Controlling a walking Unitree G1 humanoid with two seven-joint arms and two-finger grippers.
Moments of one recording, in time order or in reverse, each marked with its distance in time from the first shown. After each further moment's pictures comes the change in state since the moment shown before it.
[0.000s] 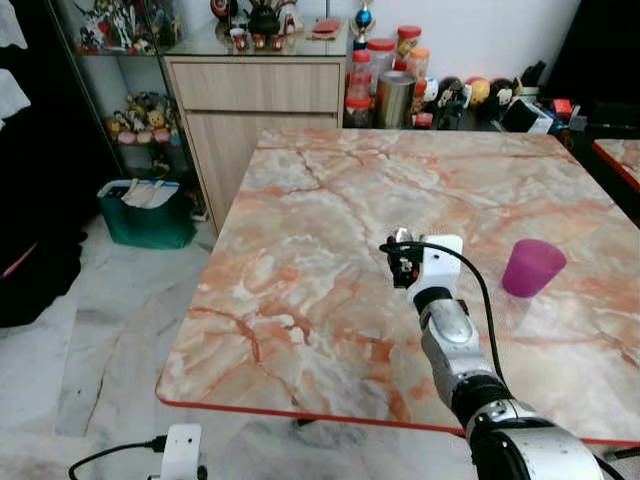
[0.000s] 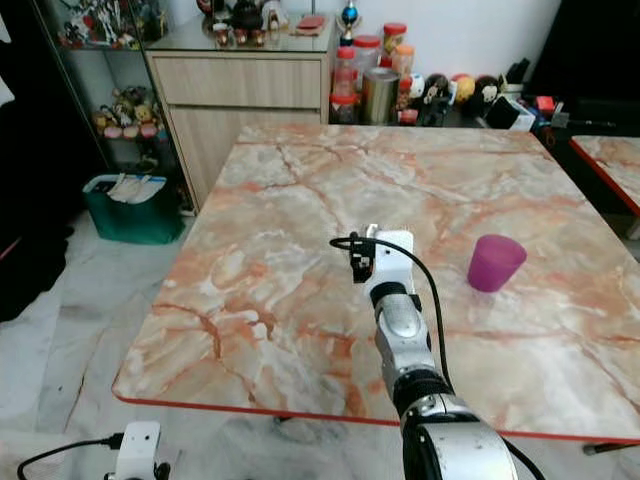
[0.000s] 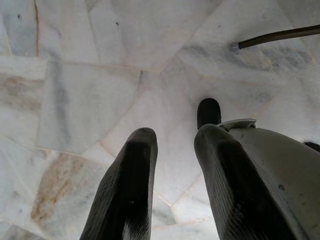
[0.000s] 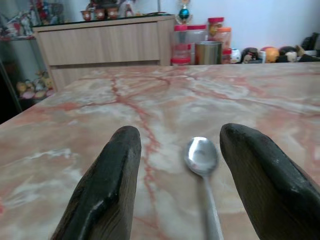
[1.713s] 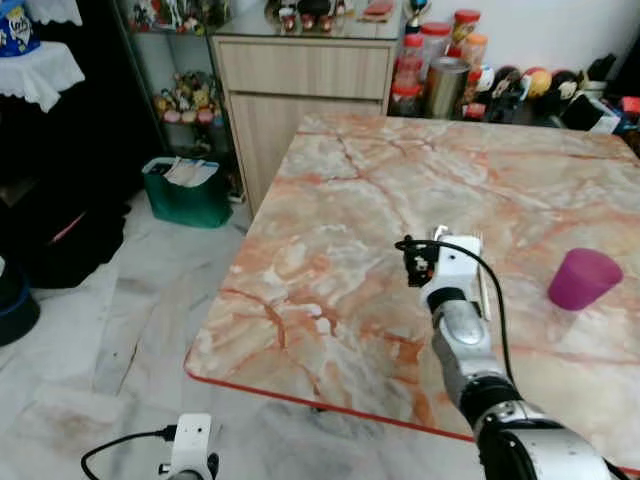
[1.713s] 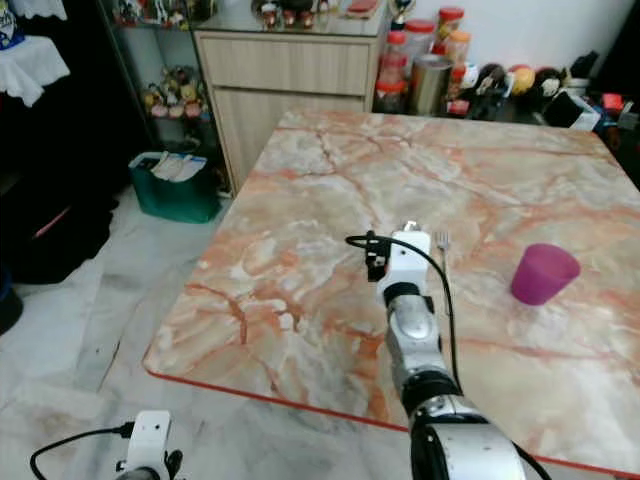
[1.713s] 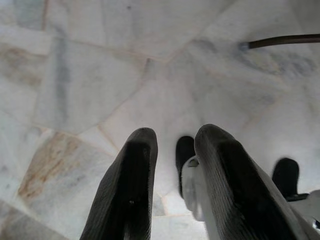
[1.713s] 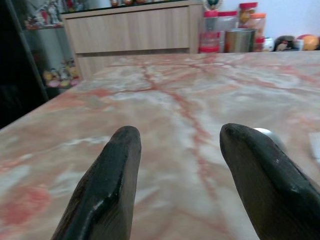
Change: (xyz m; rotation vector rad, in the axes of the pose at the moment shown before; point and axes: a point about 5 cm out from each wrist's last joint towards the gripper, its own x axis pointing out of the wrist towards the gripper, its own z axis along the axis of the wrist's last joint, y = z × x) left arm 0.002 -0.008 0.012 -0.009 -0.042 -0.039; right arm -0.002 -0.008 -0.001 0.010 -0.010 -0.062
